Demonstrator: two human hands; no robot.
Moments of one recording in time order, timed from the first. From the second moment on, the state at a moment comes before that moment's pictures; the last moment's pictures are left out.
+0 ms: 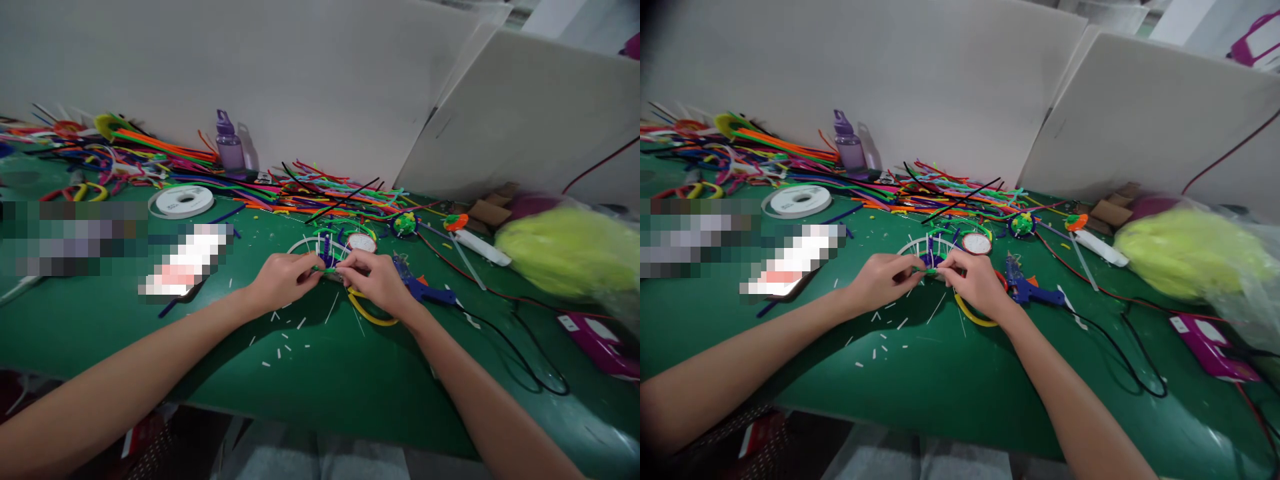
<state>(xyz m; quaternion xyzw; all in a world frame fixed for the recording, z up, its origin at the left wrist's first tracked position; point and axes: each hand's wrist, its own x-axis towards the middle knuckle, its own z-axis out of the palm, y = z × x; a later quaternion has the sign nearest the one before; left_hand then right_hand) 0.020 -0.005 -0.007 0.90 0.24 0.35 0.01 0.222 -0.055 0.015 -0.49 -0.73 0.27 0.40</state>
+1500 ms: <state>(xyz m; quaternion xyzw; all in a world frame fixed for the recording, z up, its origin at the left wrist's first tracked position) 0.020 -0.006 -0.007 0.91 0.24 0.34 0.00 0.220 -0.060 0.017 -0.50 -0.75 0.21 0.37</state>
